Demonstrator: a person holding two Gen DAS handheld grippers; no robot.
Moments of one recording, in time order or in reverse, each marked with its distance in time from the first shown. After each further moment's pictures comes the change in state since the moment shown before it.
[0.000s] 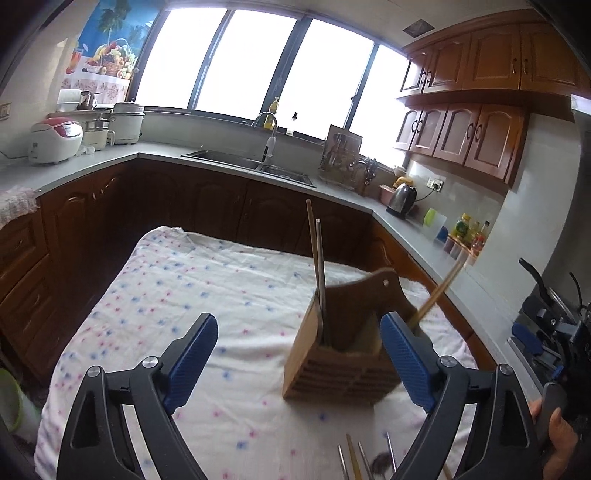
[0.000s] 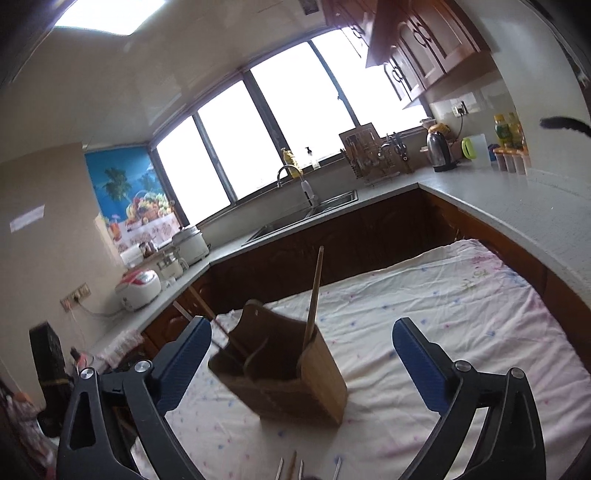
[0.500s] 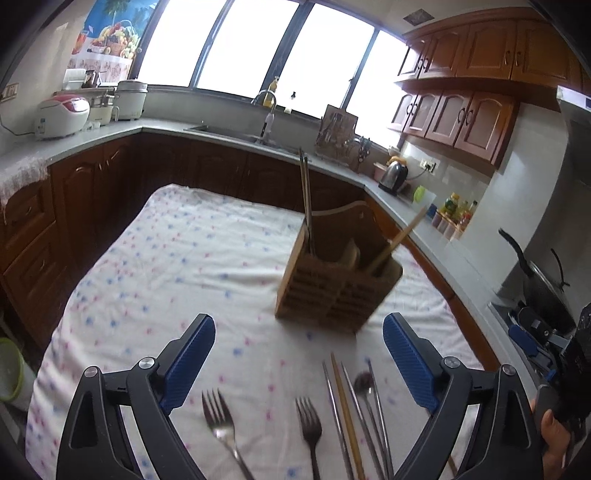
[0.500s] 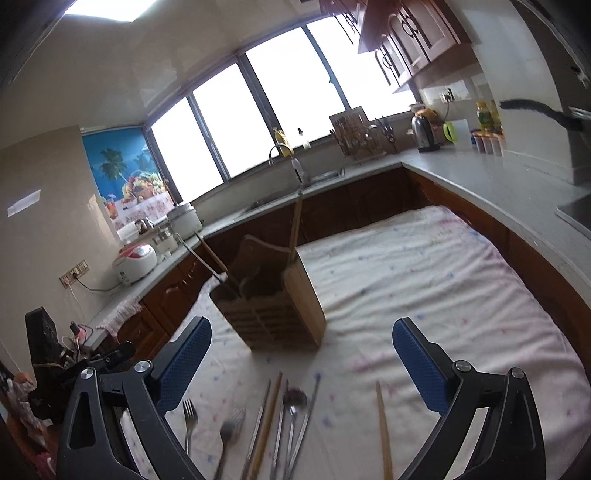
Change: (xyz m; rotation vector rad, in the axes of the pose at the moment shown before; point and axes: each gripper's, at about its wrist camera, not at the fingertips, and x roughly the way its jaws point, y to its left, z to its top) left arm -0.090 -0.001 -0.050 -0.030 0.097 -0.026; right arm -0.074 -0.011 -0.052 0.006 0.089 -0.050
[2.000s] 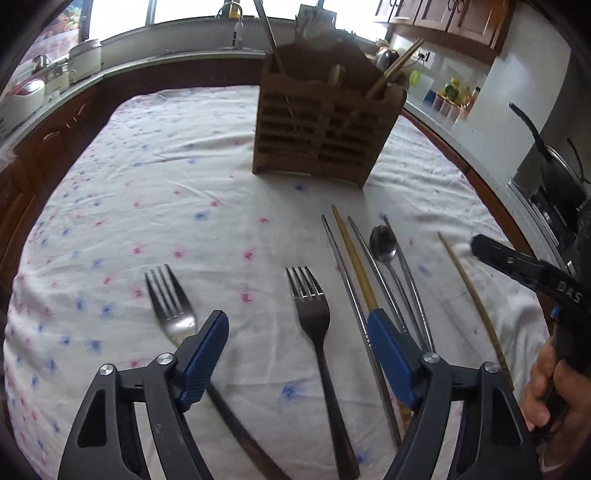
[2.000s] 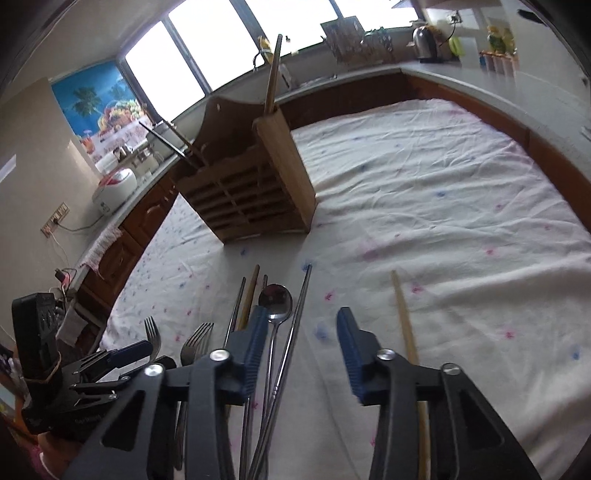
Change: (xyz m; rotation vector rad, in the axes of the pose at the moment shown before) left arm 0.069 -0.046 -0.049 0.142 0.395 0.058; right arm 0.083 -0.007 -0.072 0.014 0.363 -0.031
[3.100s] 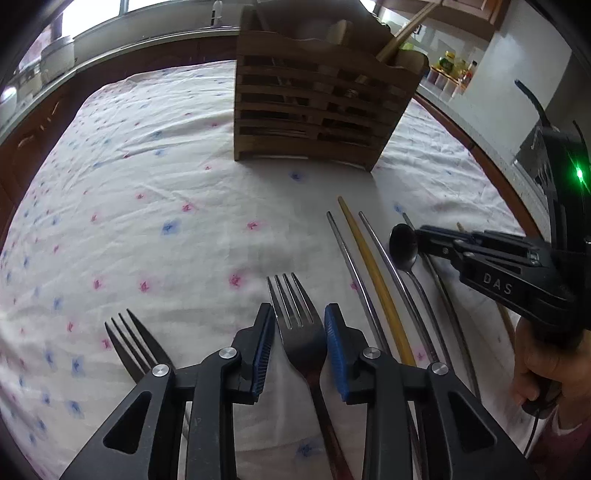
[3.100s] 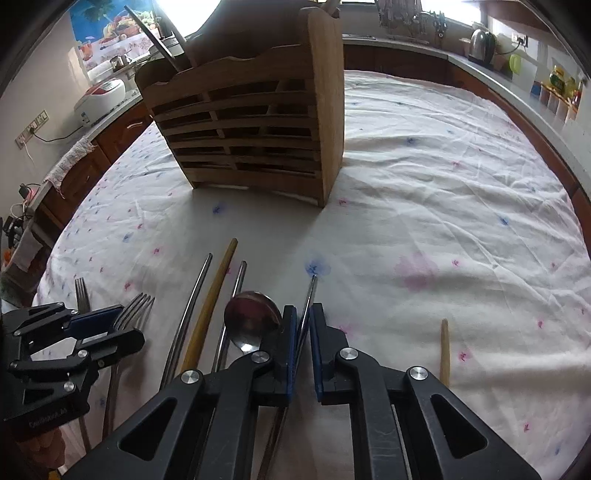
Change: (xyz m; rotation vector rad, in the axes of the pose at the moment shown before) left arm 0.065 0.004 0.030 0.058 0.093 -0.019; right arm 0.087 0.027 0.019 -0.253 0.210 -0.148
